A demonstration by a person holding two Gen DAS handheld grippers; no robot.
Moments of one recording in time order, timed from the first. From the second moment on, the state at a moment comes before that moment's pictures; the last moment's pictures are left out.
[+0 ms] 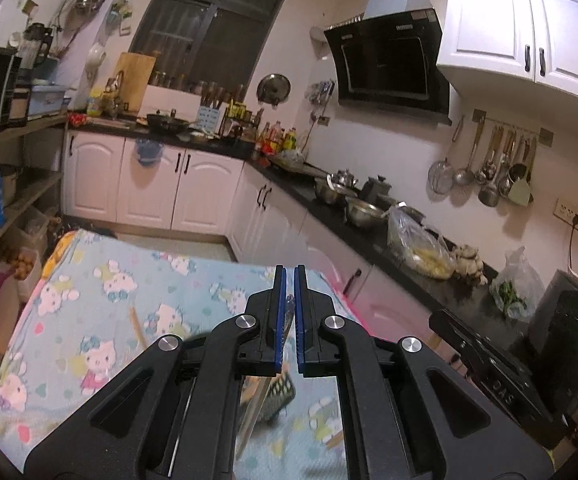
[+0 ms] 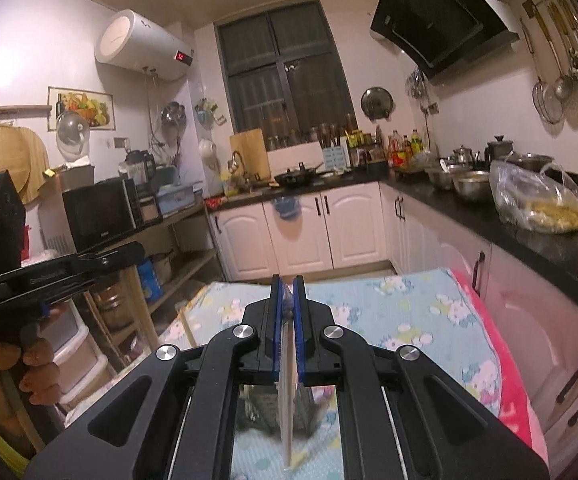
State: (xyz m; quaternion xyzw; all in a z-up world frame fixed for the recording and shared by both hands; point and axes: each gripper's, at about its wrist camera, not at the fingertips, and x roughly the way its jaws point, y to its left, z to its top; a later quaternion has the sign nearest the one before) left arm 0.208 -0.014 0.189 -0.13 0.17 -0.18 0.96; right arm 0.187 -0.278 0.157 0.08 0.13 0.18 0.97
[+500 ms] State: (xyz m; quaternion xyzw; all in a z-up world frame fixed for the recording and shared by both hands) left arm 0.265 -0.015 0.203 -0.16 0.13 -0.13 0.97; right arm 0.224 -0.261 0.192 0.08 0.07 0.20 0.97
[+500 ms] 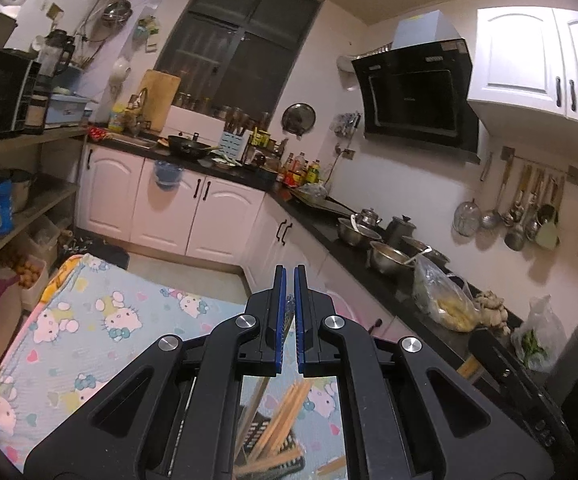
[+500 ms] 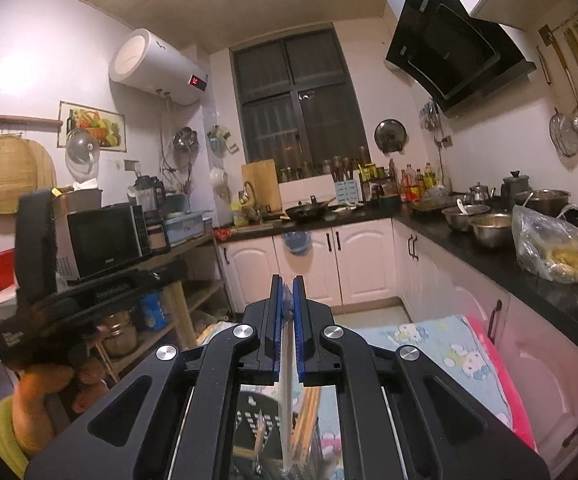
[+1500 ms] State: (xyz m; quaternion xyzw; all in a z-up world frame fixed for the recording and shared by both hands) left arm 0.304 -0.031 0.118 -0.14 0.20 -0.13 0.96; right arm 0.268 -0.256 0.097 0.10 0.11 0.19 0.97
